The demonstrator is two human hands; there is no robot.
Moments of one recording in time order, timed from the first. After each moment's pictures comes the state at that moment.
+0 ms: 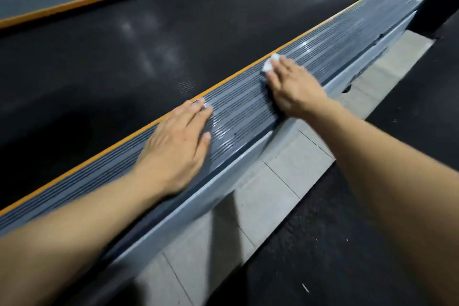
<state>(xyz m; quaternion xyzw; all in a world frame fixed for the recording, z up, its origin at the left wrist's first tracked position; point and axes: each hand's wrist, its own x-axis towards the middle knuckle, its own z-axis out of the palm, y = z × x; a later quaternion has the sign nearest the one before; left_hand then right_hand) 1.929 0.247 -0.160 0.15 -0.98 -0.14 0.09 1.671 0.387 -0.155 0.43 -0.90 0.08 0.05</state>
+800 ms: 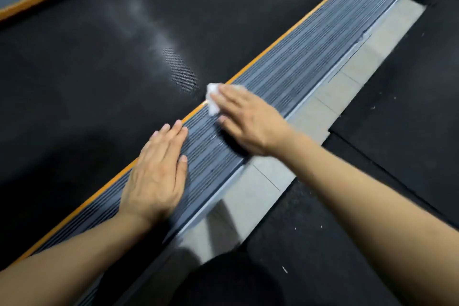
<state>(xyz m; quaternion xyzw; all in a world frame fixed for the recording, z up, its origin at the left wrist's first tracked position) 1.893 0.235 -0.155 0.14 -0.97 -0.18 0.07 1.676 0.371 -0.148 0.58 -0.80 0.15 -0.01</state>
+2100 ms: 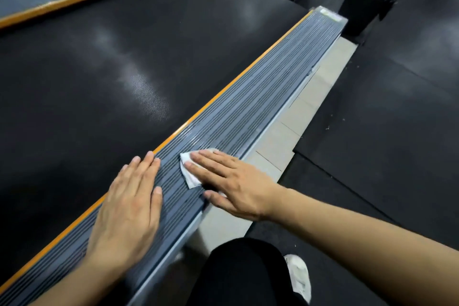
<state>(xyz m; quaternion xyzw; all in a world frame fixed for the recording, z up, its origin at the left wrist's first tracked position) 1.895 0.239 -0.160 0.16 -0.97 -0.18 0.05 1.719 0.429 -0.148 0.65 -0.75 0.10 -0.06</state>
